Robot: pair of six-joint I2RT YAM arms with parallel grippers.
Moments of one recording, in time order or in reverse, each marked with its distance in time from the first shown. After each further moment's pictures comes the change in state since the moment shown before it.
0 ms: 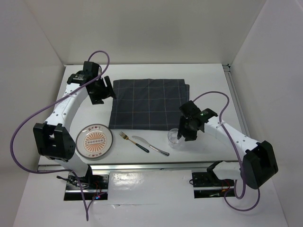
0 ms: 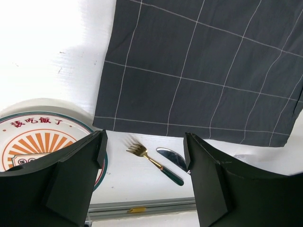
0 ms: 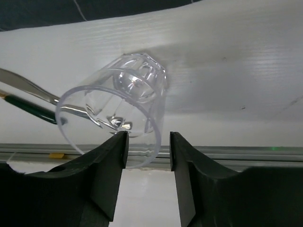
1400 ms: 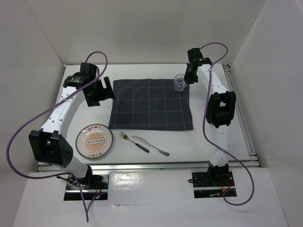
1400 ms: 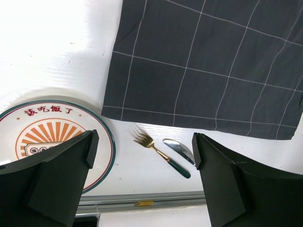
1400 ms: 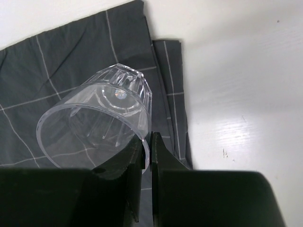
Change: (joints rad) left arm 0.000 -0.075 -0.026 -0.034 -0.013 0.026; right arm -0.376 0.989 1.236 -0.019 0.122 -0.322
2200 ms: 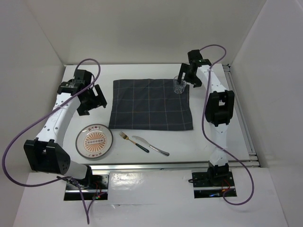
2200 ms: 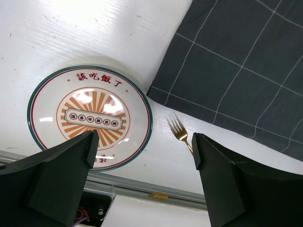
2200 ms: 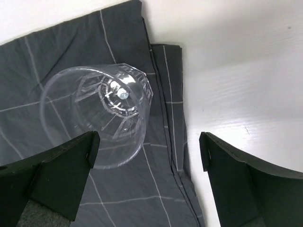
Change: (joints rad) left arm 0.040 -0.104 -0.107 -0.109 -0.171 -0.060; right arm -0.018 0.053 0.008 0.029 -0.043 -0.026
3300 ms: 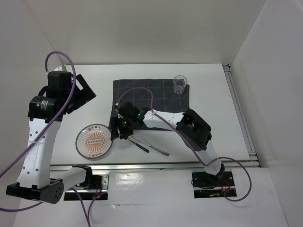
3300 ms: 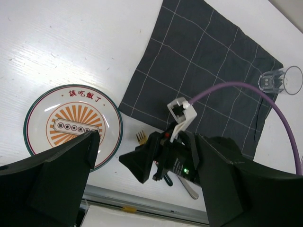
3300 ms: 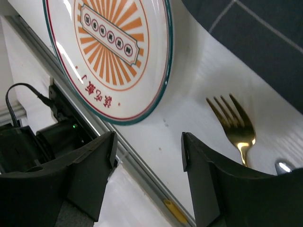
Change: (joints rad) left arm -0.022 -0.302 0.170 -0.063 -0.063 -0.106; right arm 0.850 -0.198 -0.605 0.577 -0.461 0.305
